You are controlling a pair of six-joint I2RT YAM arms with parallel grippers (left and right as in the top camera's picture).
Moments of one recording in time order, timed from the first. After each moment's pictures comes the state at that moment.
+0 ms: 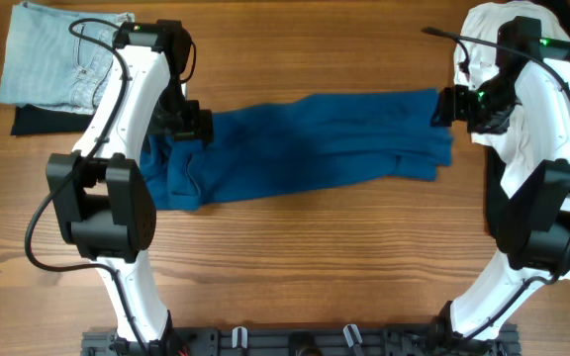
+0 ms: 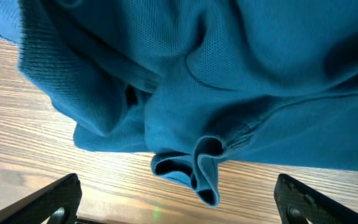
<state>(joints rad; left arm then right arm) -0.12 2.10 1.85 -1.51 -0.09 -0.25 -0.19 2.00 1.70 -1.19 -0.18 -0.10</state>
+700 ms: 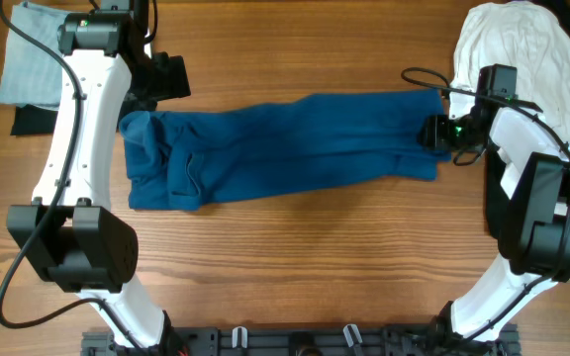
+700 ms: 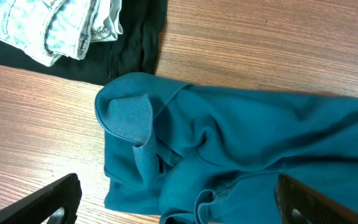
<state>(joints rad) -0.05 1.92 1.91 -1.29 -0.12 -0.25 -0.20 1.97 1.23 -0.58 -0.26 -0.16</state>
